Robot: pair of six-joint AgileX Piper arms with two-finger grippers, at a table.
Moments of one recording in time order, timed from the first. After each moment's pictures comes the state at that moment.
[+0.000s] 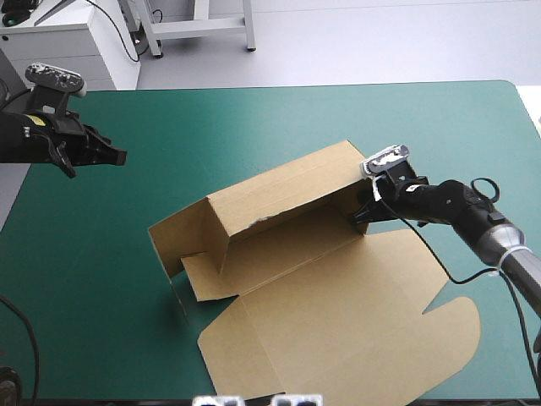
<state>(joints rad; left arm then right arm) 0.07 1.38 -1.68 -0.30 1.24 0.46 0.18 1.47 -0.97 0.66 0.48 -0.83</state>
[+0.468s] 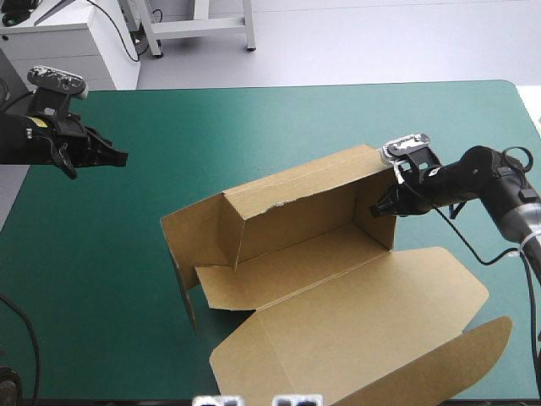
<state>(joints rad) 0.07 1.38 -1.66 -0.30 1.23 0.46 0.08 1.46 -1.20 0.47 0.94 -0.59</state>
